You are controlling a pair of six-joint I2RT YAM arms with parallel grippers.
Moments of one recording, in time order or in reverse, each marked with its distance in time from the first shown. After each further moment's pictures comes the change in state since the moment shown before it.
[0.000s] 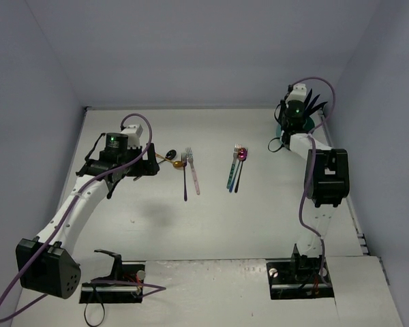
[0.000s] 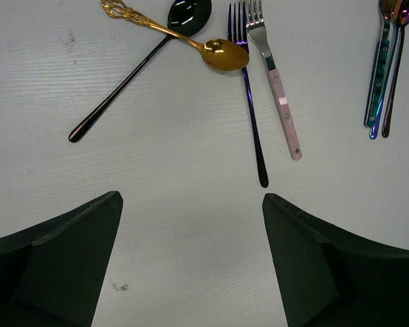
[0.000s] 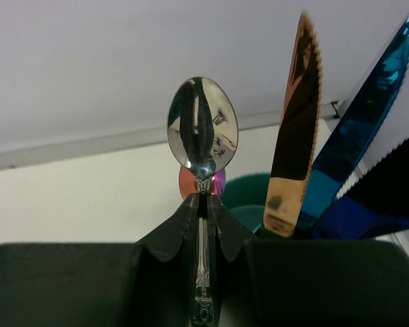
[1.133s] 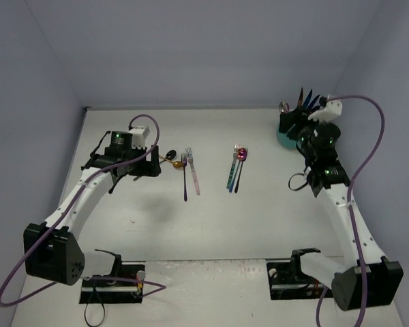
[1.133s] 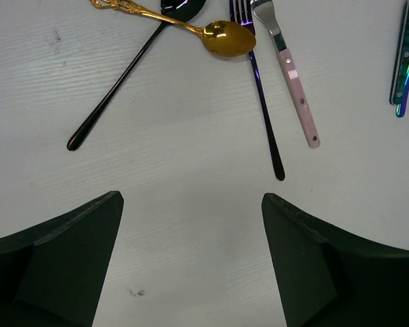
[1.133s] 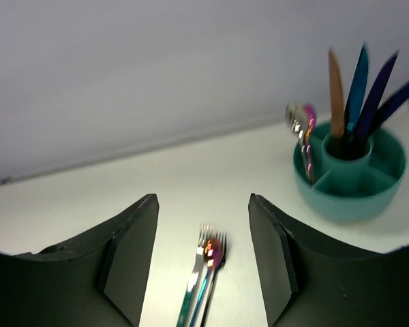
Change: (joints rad) left arm 0.006 0.082 0.018 -0.003 0.040 0.096; right arm 0.093 -0.941 -0.373 -0.411 -0.178 0.343
